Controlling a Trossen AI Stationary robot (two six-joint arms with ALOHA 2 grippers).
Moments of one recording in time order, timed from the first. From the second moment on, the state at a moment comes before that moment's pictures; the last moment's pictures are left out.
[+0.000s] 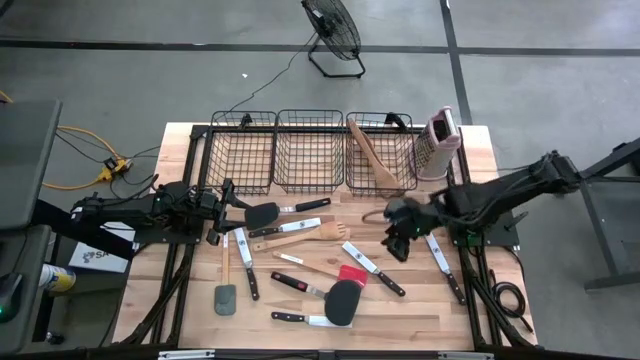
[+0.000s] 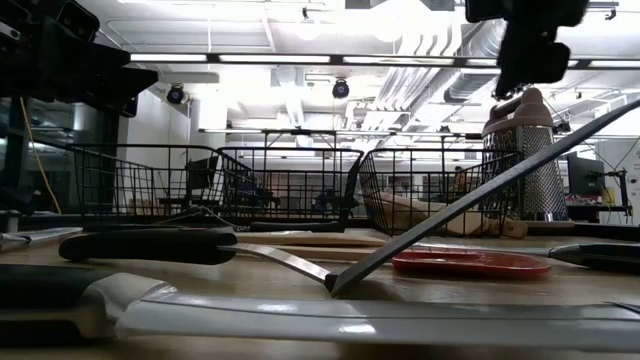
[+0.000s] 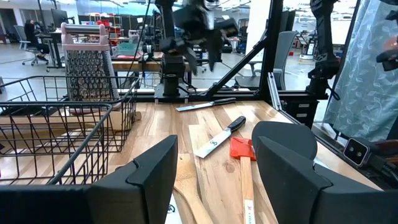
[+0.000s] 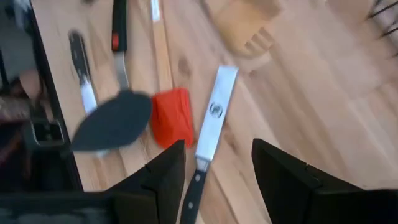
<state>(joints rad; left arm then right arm) 0.03 0.01 0.01 0.04 0.16 -0.03 0.29 1.19 0.95 -0.73 0.06 0.82</state>
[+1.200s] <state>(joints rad) 0.03 0.01 0.01 0.04 0.16 -0.03 0.46 1.63 0.95 -0.65 -0.07 1.30</state>
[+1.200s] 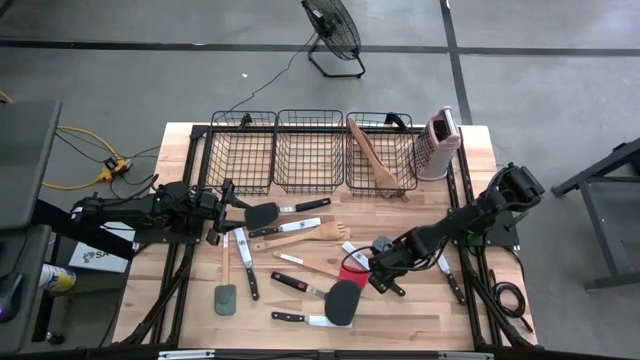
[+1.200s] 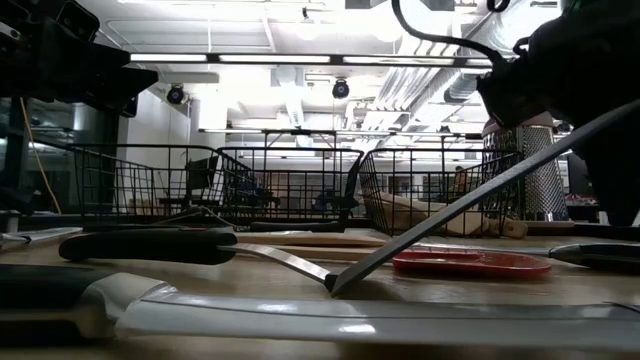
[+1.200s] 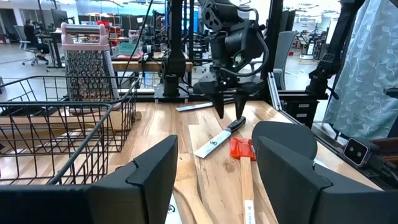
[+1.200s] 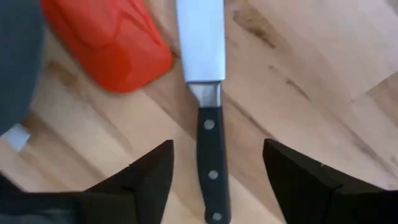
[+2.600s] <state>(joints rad) 0.03 0.01 0.01 0.04 0.16 -0.03 0.53 1.80 0.95 -0.66 0.15 1.00</state>
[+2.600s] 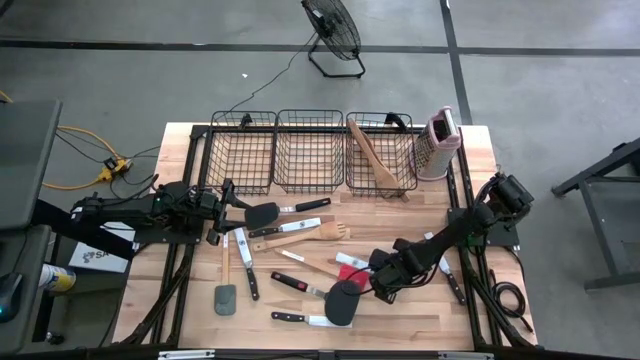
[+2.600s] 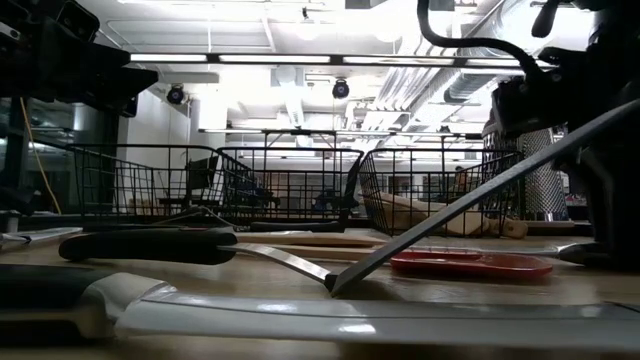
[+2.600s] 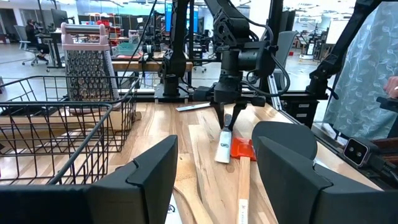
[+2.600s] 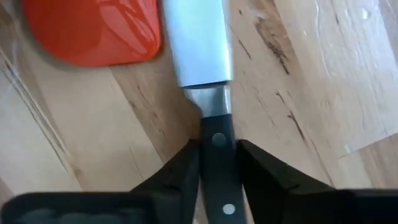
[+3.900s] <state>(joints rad) 0.03 0.01 0.01 0.04 0.16 -0.03 0.15 1.45 0.95 -0.07 0.47 0.20</state>
